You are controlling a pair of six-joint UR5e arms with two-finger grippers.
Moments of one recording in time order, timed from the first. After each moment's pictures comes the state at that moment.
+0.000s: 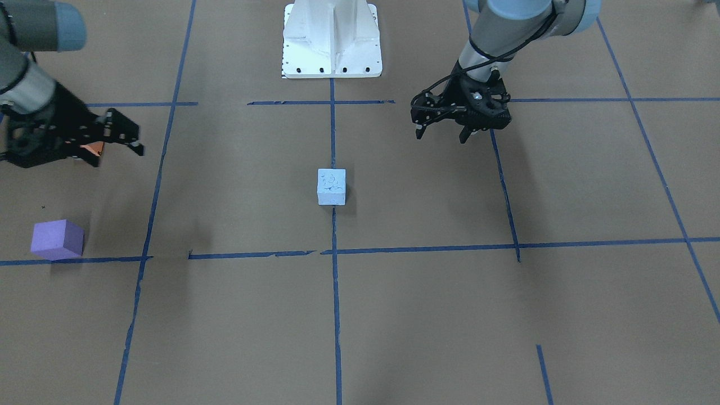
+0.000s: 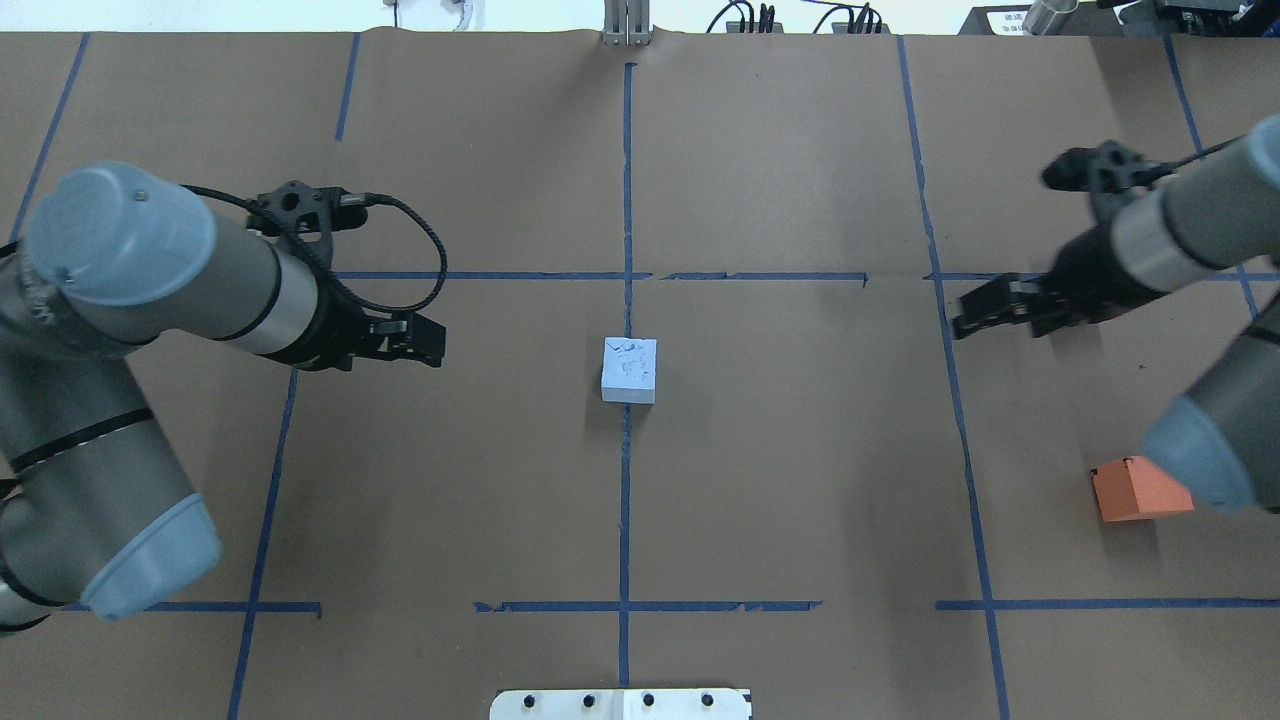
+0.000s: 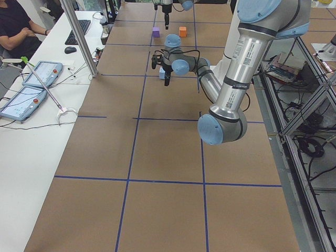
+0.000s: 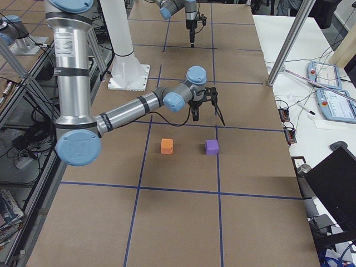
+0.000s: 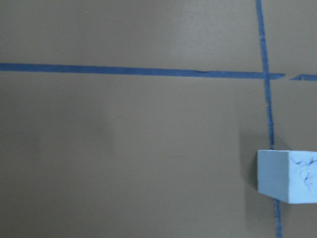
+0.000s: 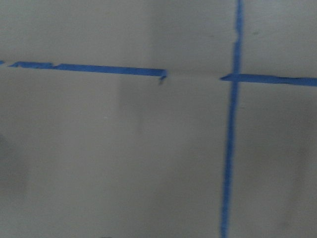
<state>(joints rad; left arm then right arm) -0.66 -1.89 -2.04 -1.71 -1.97 -1.18 0.84 -1.39 1.94 -1.31 2.20 0.94</state>
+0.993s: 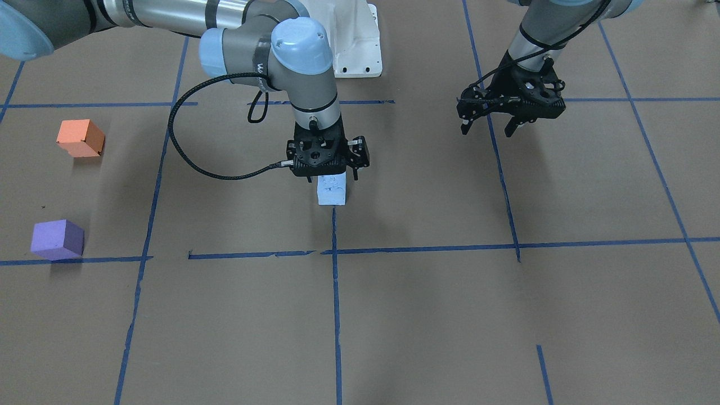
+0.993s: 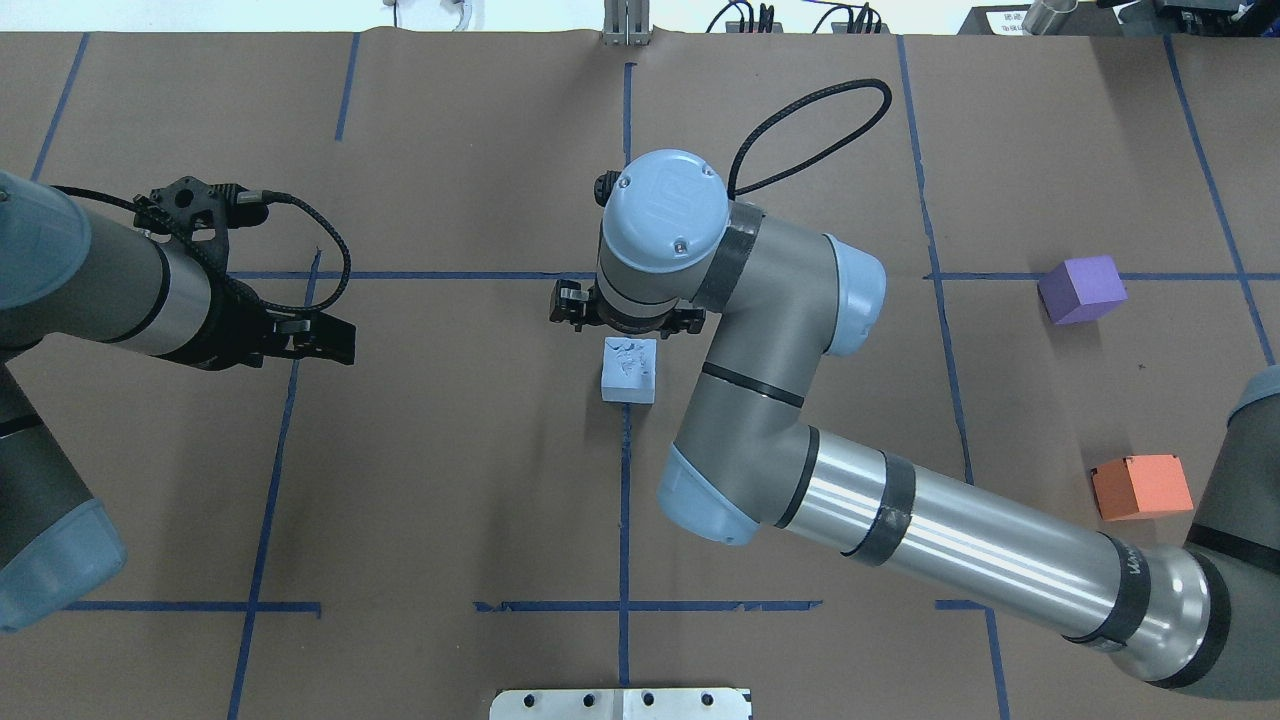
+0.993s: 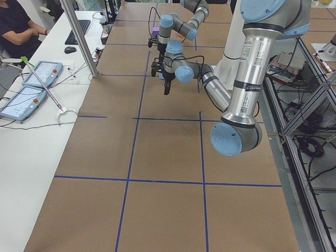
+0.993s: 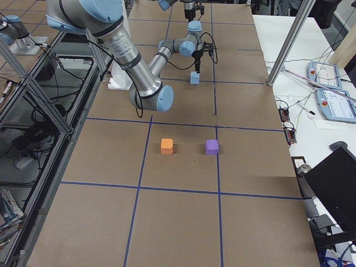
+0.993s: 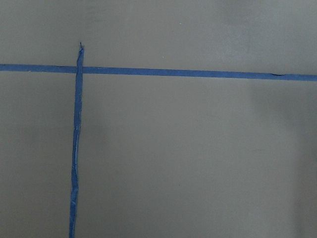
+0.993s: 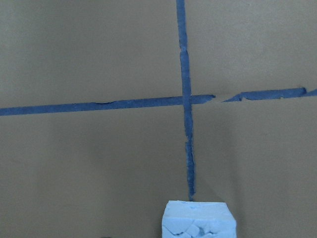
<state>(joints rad) -0.72 -1.78 -2.10 -1.71 -1.97 -1.12 0.52 -0.72 1.49 -1.48 1.81 1.29</state>
